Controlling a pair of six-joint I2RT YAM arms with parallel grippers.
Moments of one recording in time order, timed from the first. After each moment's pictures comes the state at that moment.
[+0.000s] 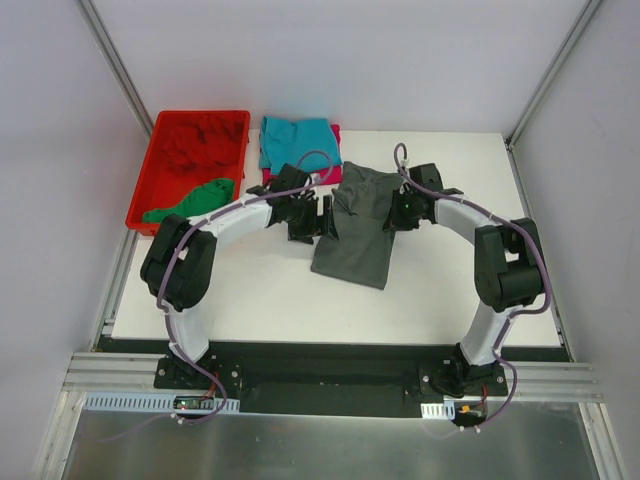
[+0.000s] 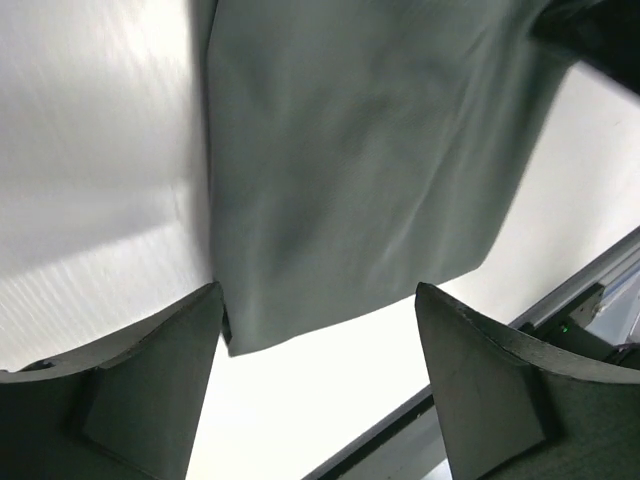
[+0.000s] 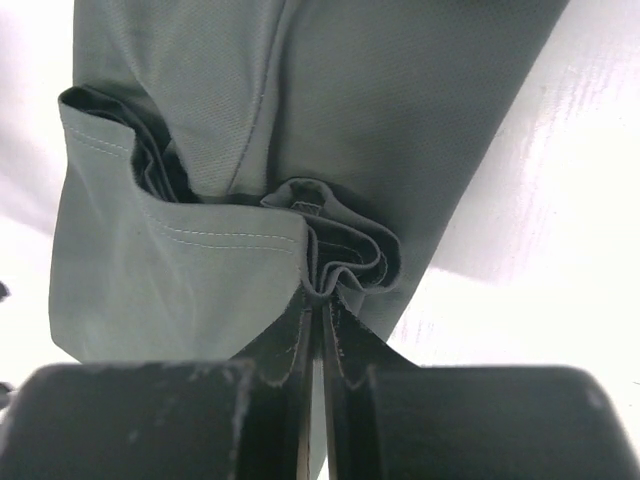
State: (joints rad) left arm -0.54 1.83 1.23 -0.39 0.39 -0.60; right arm 0.27 1.82 1.19 -0.36 -0.27 0.32
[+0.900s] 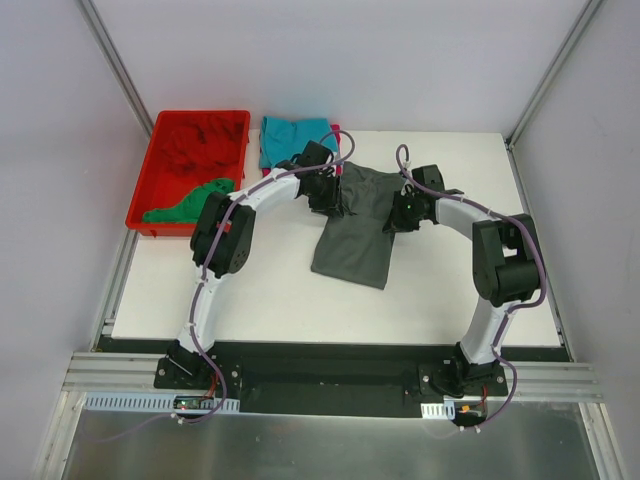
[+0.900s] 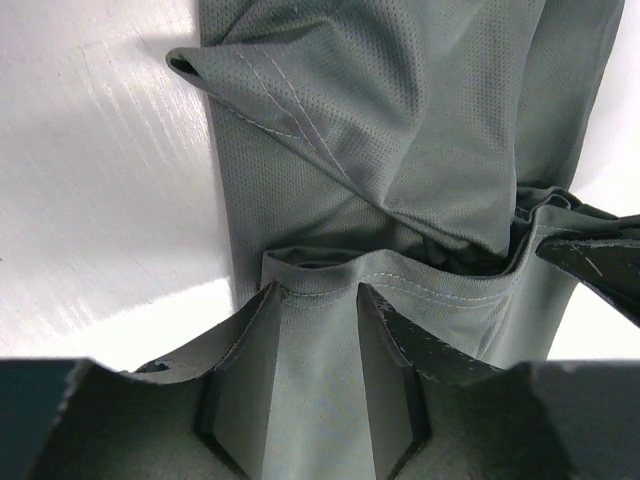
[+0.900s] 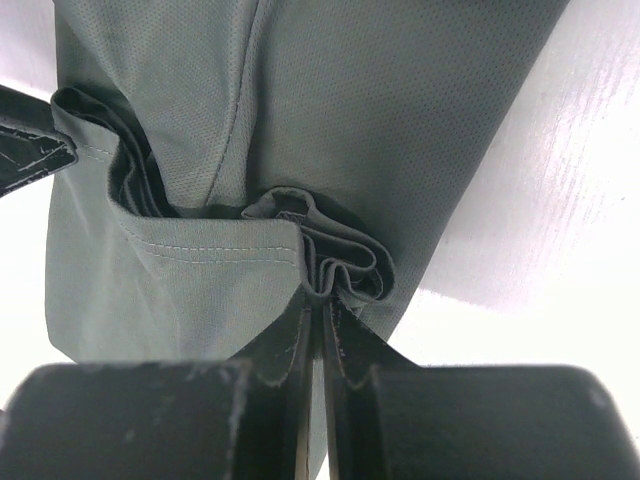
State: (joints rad) left arm -0.52 2.27 1.83 -0.54 0.31 -0.46; right arm 0.24 1.87 1.19 -0.34 -0.33 0.32
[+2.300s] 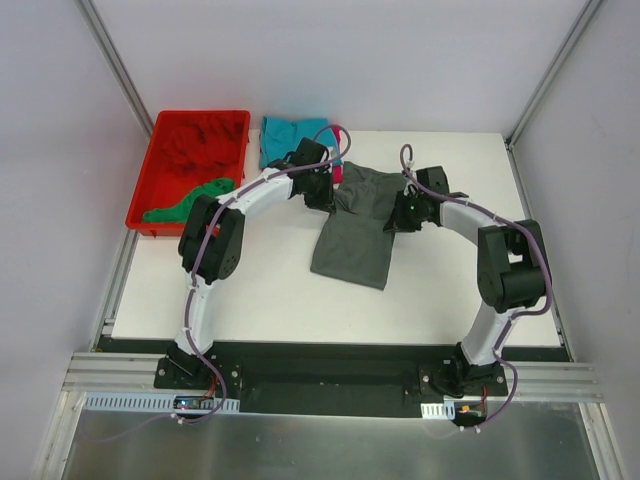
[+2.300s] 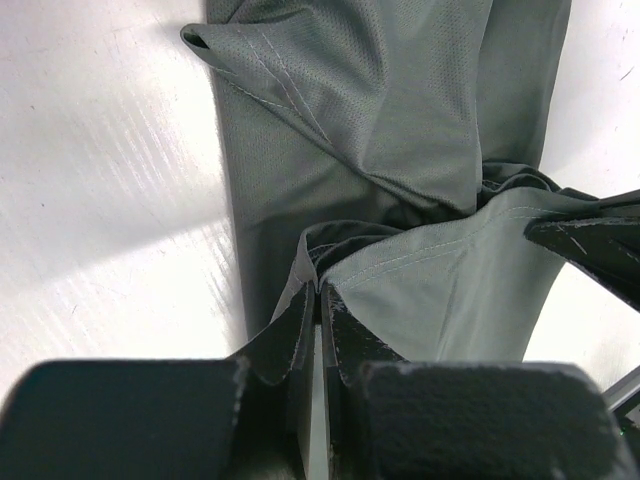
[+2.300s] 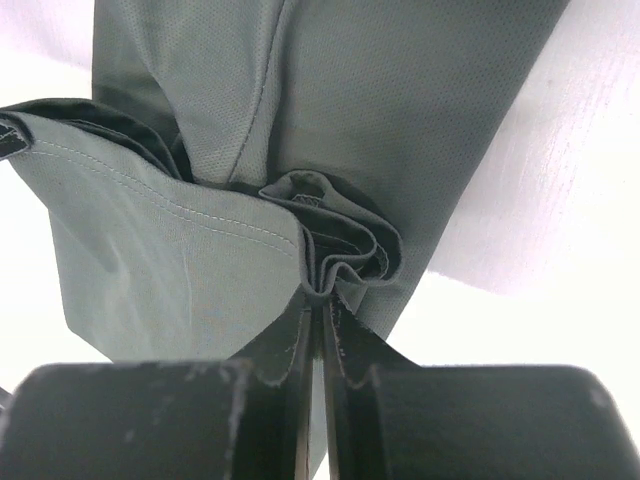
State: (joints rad) left arm -0.52 2.16 1.75 -0.52 0.29 -0.45; right arm 0.23 1.81 1.14 -0.31 -0.36 0.32
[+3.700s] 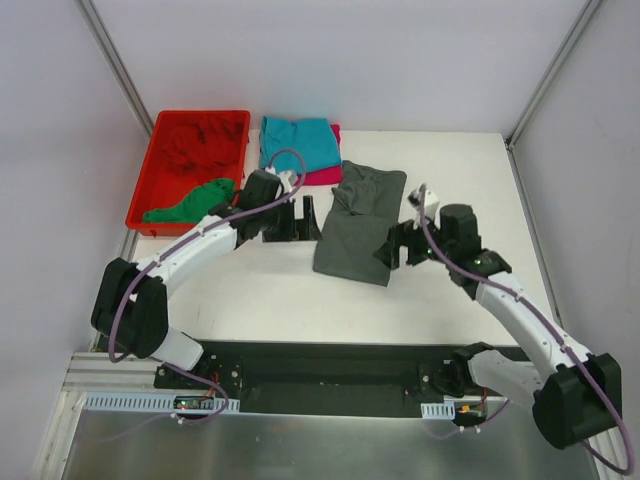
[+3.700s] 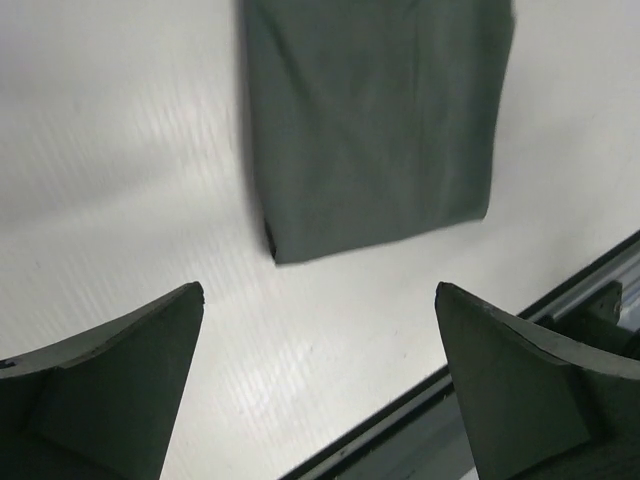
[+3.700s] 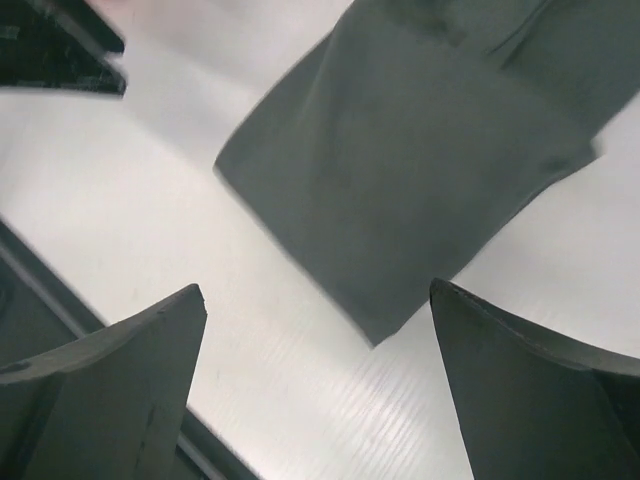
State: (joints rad) left arm -0.50 1.51 1.13 -0.42 0.28 -0.51; right arm 0.33 1.07 0.77 -0.27 -0.41 0.16
